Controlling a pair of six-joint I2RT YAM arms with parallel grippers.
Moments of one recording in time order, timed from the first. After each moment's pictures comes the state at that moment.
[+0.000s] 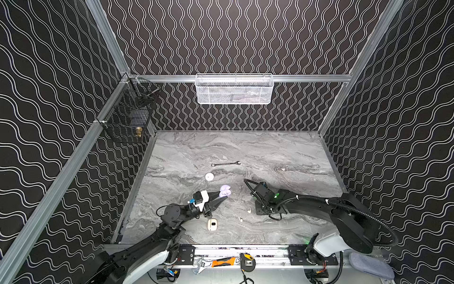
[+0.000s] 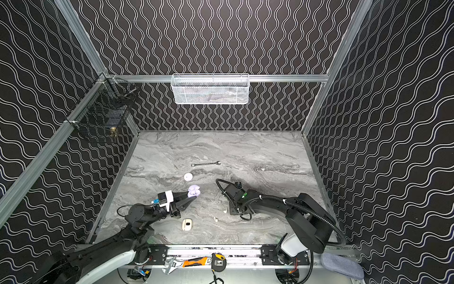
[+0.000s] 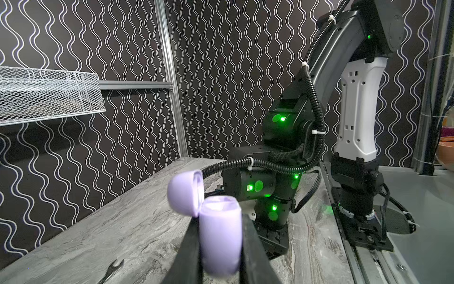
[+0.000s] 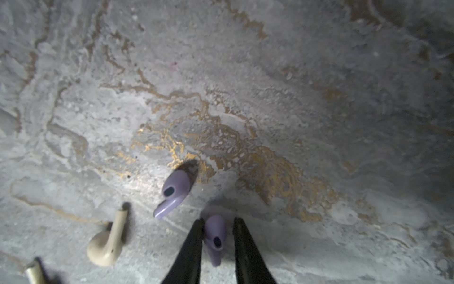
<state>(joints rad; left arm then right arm) -0.62 0.80 0.06 1.04 0.53 -0.04 0.88 1.51 0.74 -0.54 0.18 0.74</state>
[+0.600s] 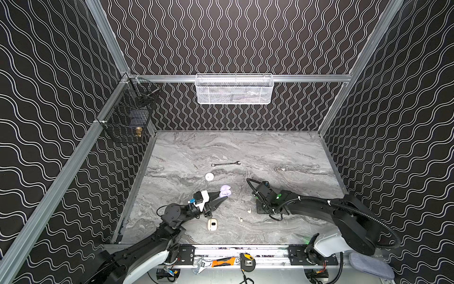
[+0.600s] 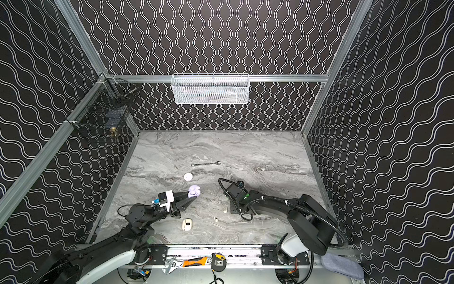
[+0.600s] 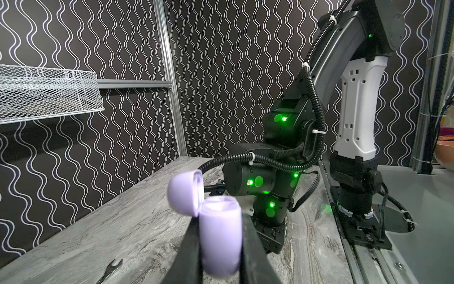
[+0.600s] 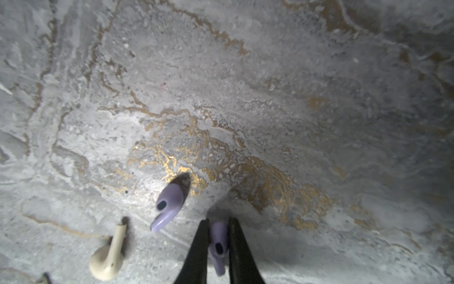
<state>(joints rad) -0.62 0.83 0.06 1.06 0.53 -0.04 0.86 1.48 0.69 -0.47 0.19 0.79</state>
